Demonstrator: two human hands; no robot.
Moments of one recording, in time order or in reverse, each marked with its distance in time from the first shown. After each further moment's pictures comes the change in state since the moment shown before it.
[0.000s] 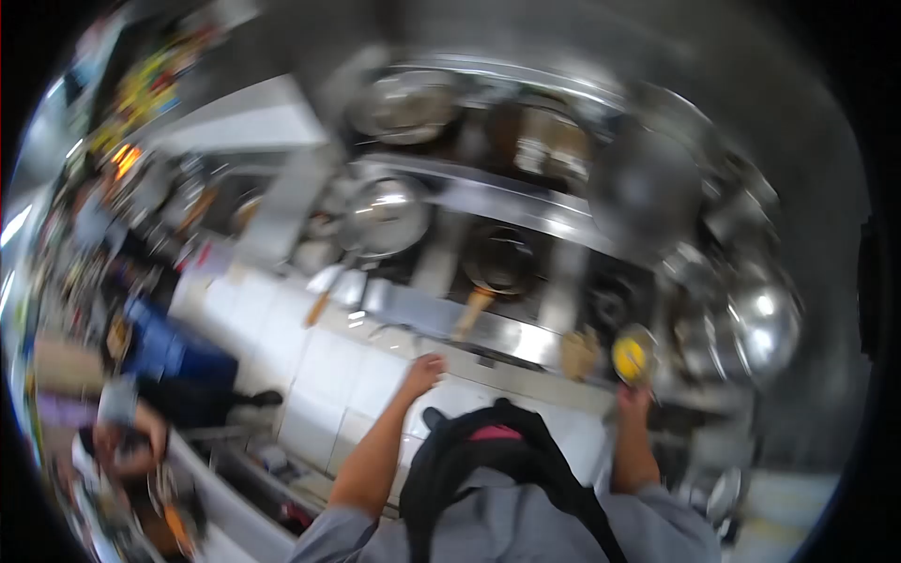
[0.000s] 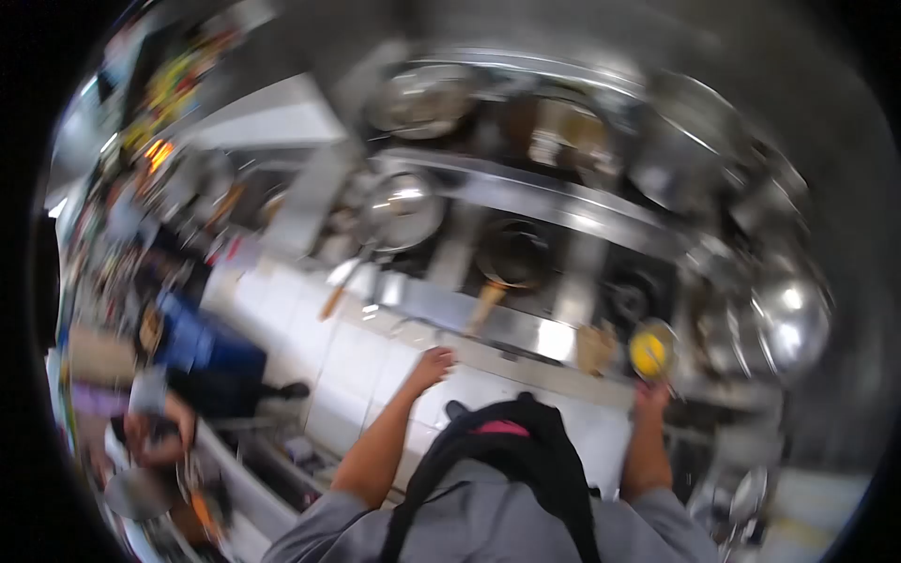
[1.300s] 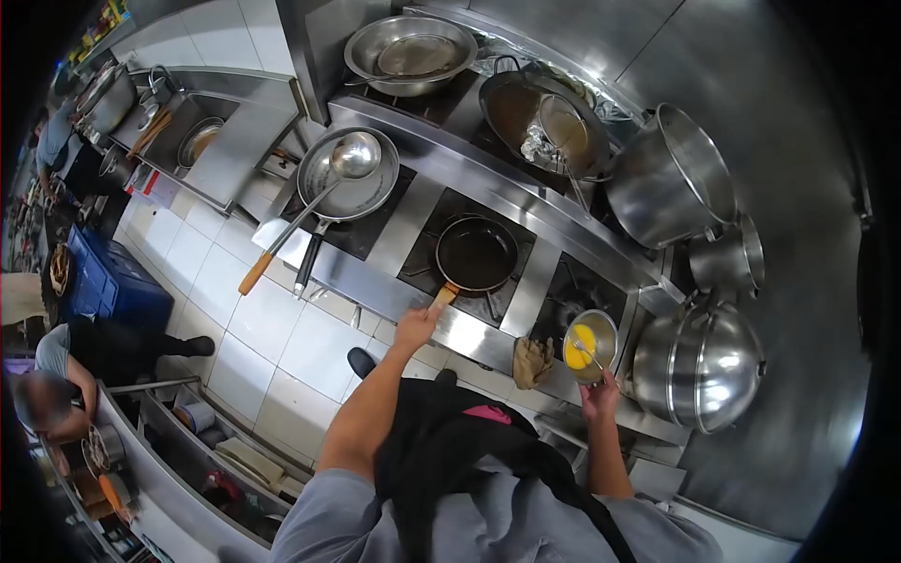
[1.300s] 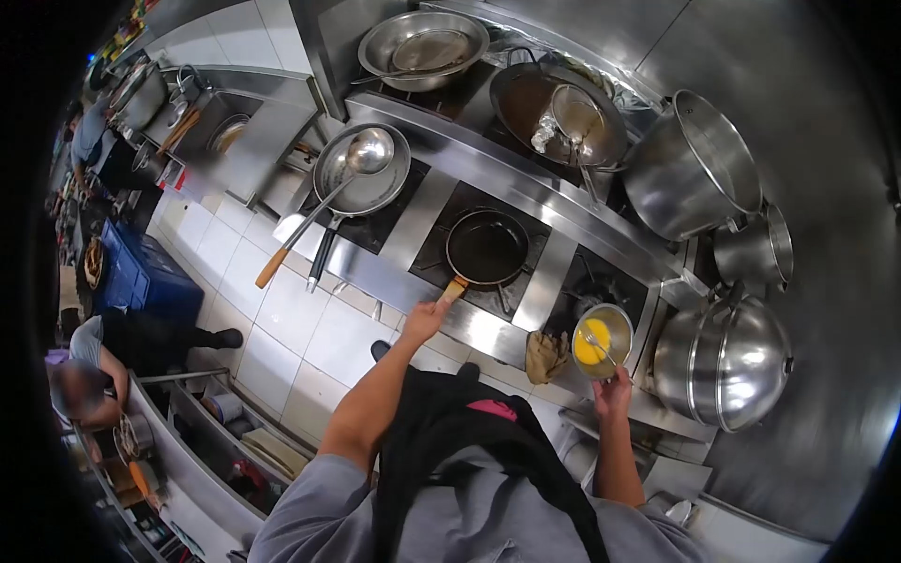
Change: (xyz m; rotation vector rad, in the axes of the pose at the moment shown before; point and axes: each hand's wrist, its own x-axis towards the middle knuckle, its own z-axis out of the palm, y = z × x) left_hand 0.114 0.061 0.076 0.435 0.362 0.042; right_hand -0.030 -0.052 0.130 -0.363 -0.279 0.181
